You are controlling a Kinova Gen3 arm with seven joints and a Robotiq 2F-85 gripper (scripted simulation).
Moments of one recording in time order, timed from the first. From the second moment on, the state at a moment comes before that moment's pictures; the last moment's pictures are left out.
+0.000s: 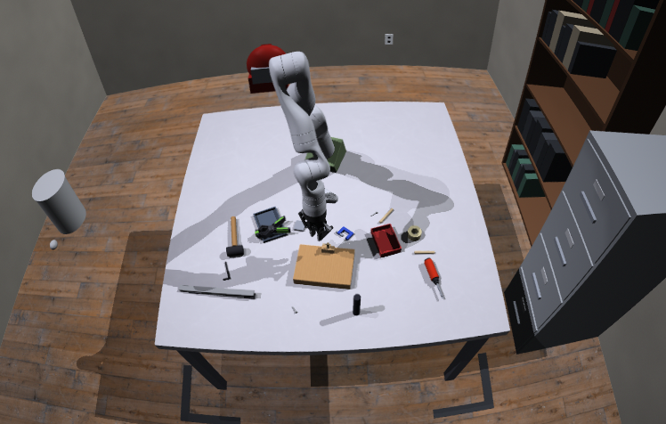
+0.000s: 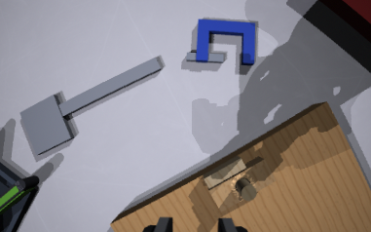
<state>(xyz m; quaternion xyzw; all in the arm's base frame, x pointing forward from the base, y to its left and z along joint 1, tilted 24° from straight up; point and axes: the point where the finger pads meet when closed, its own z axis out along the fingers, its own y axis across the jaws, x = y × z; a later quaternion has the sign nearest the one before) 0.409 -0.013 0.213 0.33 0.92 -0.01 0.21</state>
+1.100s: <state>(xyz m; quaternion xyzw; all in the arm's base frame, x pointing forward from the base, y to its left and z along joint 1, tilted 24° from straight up) 0.396 -0.047 0.214 0.56 0.80 0.05 0.21</state>
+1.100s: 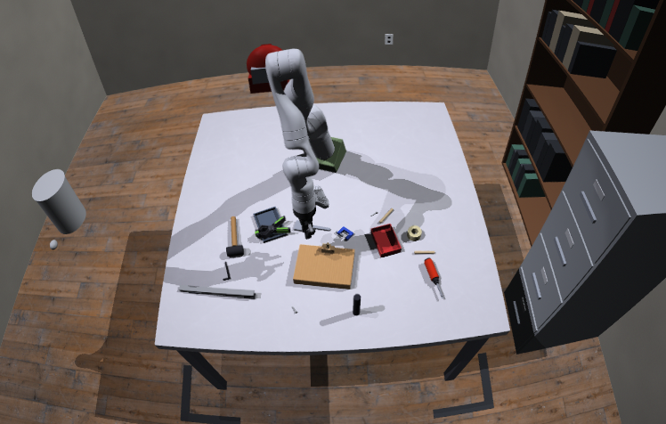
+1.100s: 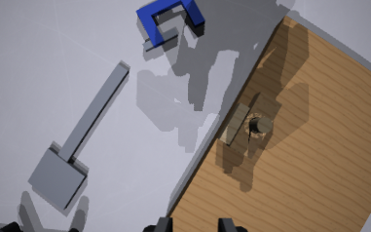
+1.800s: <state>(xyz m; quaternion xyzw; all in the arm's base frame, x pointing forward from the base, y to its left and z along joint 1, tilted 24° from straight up) 0.385 -0.070 0.212 0.70 0.68 0.09 0.20</state>
